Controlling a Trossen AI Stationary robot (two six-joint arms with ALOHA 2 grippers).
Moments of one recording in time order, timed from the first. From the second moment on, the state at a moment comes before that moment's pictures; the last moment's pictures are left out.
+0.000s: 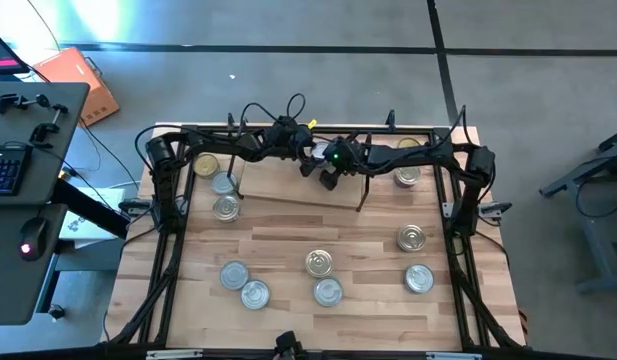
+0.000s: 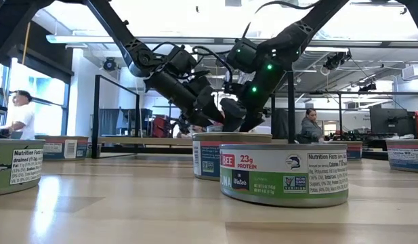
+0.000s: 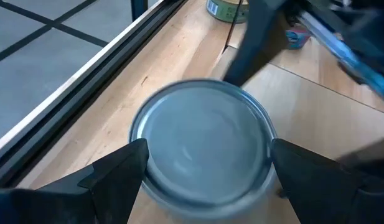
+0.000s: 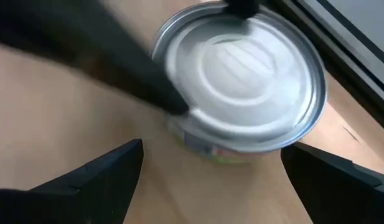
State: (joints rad) left arm 0.52 1.96 1.11 0.21 0.18 0.00; right arm -0.36 1.84 1.13 -0.17 0.21 0.13
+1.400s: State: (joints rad) left arm 0.41 1.97 1.11 0.28 0.07 0.04; right arm -0.16 1.49 1.13 -0.15 0.22 0.02
